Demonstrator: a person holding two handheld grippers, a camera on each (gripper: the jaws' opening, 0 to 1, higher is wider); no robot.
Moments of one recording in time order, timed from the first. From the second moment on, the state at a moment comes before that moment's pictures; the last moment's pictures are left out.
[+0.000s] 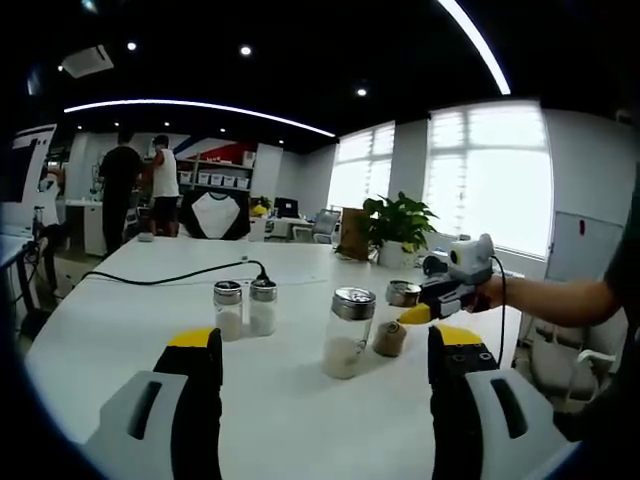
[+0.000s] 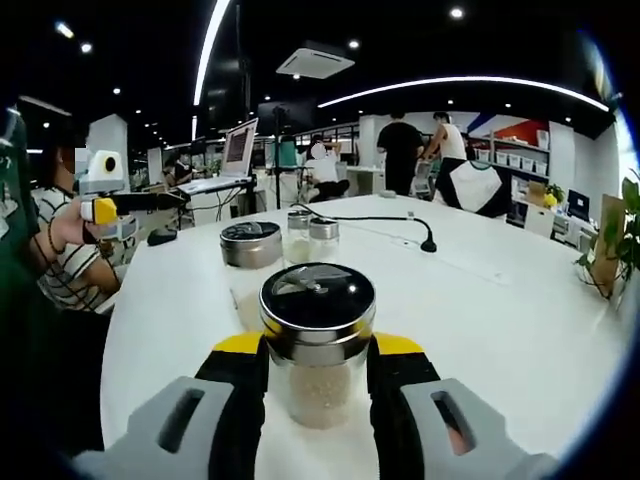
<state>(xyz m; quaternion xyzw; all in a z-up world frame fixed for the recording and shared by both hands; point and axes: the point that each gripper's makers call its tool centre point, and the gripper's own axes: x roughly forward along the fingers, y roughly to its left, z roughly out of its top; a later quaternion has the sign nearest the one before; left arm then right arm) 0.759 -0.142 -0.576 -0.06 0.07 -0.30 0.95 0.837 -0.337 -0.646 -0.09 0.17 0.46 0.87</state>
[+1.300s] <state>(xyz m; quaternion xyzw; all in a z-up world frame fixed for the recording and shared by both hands) 0.757 -0.150 -0.588 -0.06 0.08 -0.31 0.95 0.832 -0.350 -0.642 0.02 0.14 0.22 0.97</state>
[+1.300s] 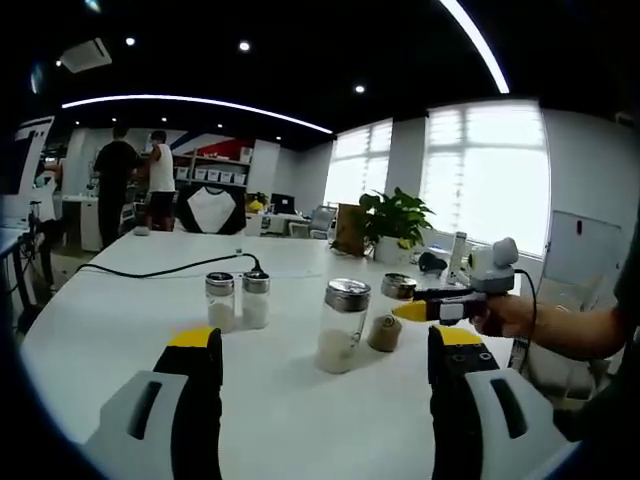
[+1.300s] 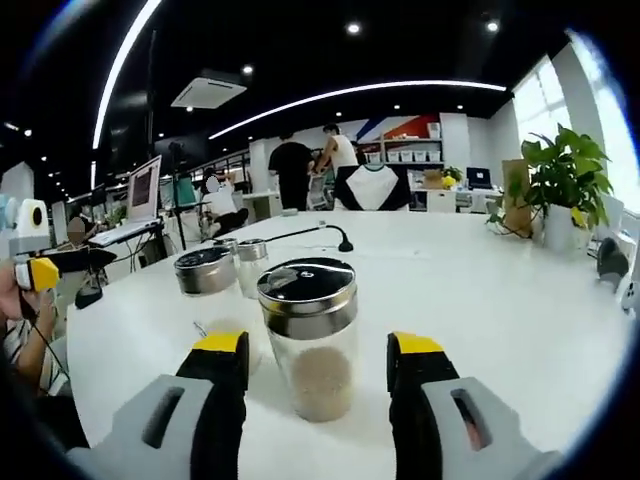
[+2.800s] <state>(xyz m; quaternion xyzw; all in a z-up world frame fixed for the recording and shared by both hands) 0.759 -0.143 -0.585 -0.06 0.07 -0.30 0.95 0.848 -0.352 -0.658 -0.02 0.16 0.09 0.98</state>
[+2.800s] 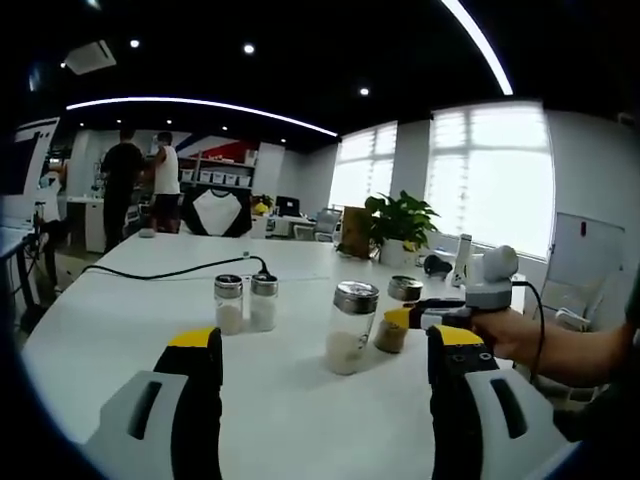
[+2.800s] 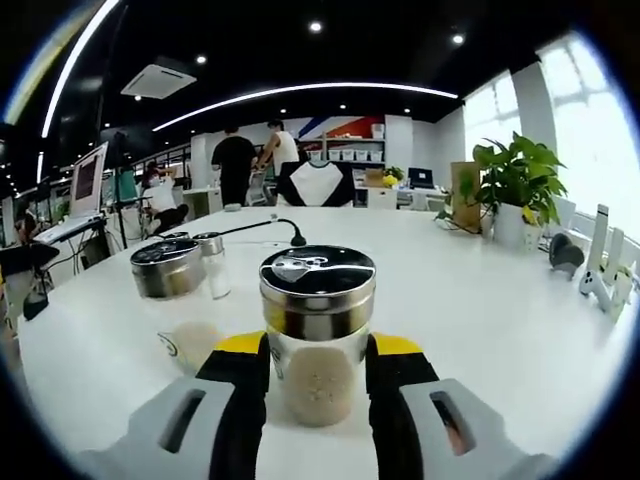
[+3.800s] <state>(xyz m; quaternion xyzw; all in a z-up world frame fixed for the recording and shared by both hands) 0.757 -0.143 -0.588 -0.07 0.08 -0.30 0.95 0.848 -0.353 -0.658 -0.03 0.16 0.12 0.98</state>
